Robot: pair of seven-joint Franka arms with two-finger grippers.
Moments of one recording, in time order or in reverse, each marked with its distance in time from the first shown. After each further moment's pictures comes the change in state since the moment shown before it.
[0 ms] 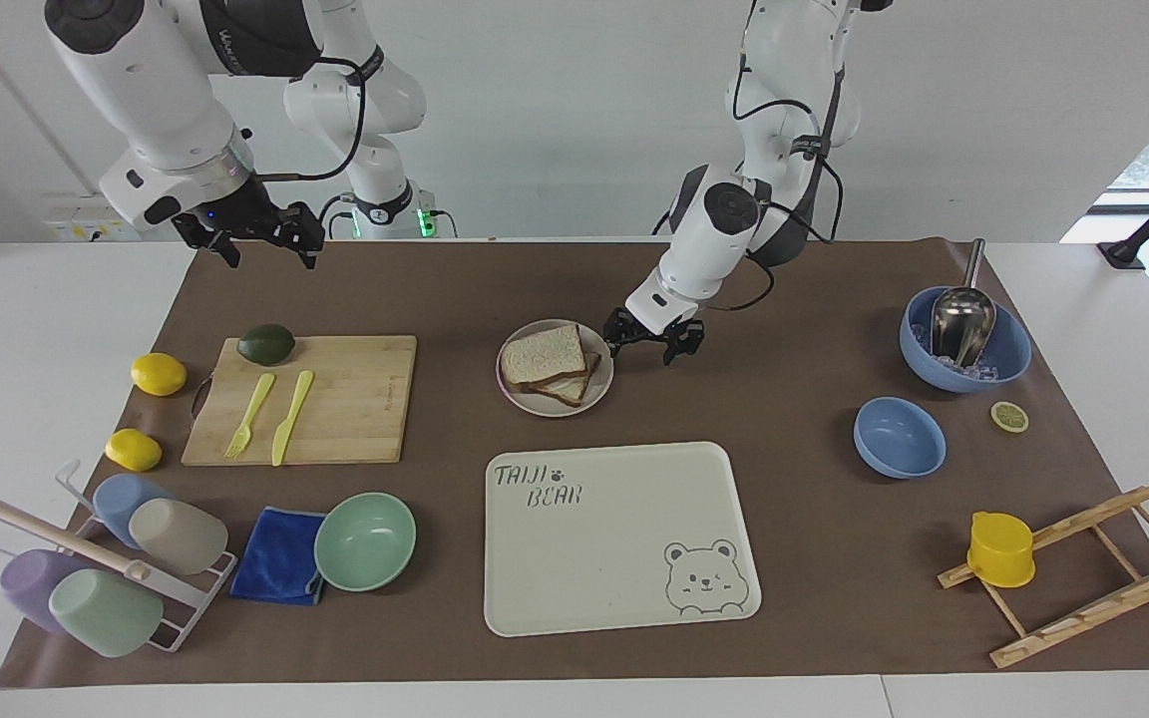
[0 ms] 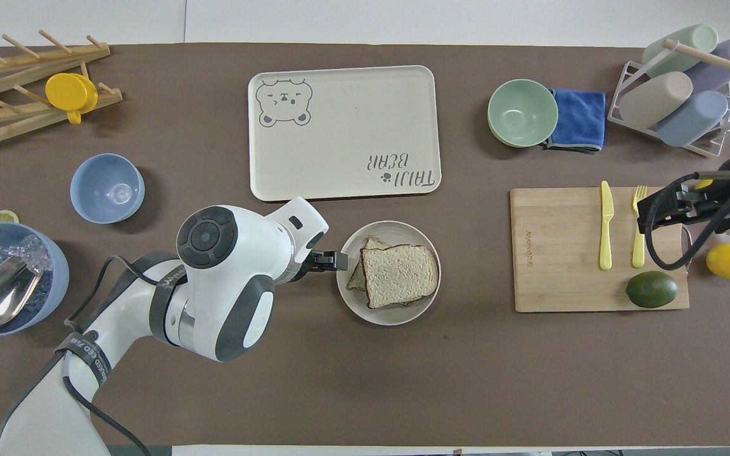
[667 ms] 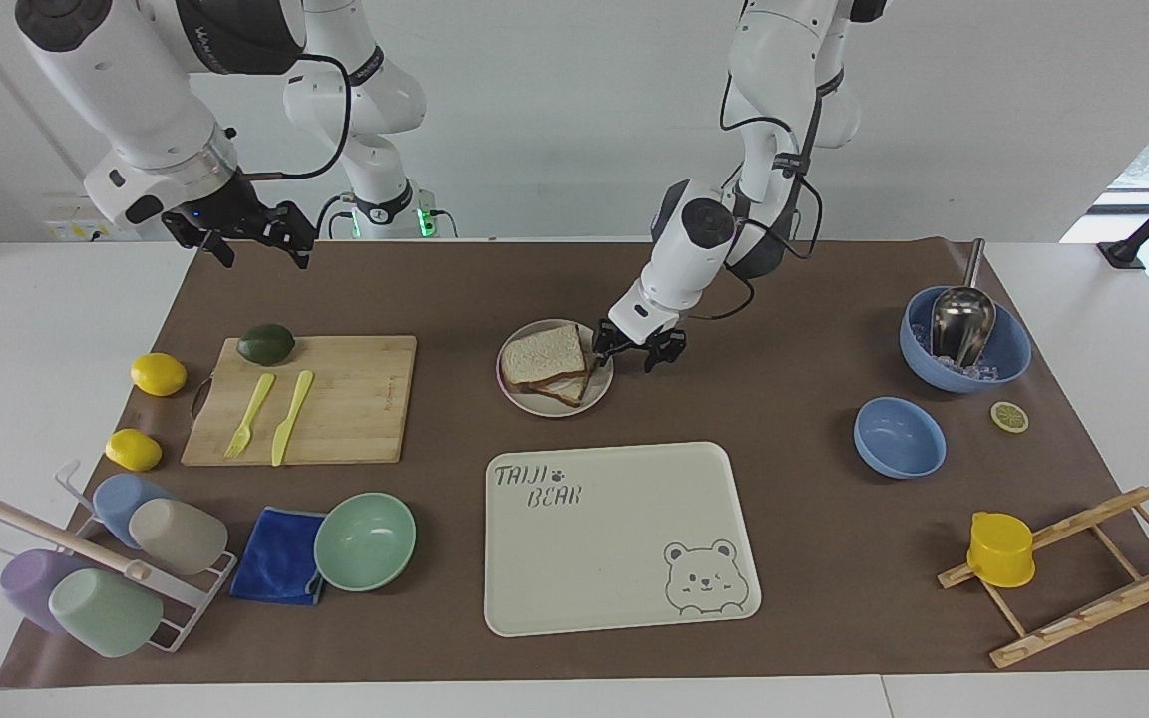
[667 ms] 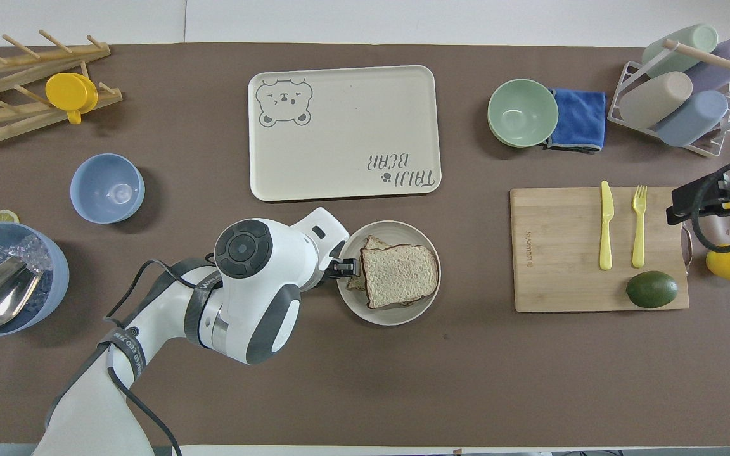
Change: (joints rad) left arm -0.053 0.062 0.000 -0.001 -0.009 0.065 -0.056; right arm 0.005 0.000 -0.084 0.029 0.042 0.001 0.000
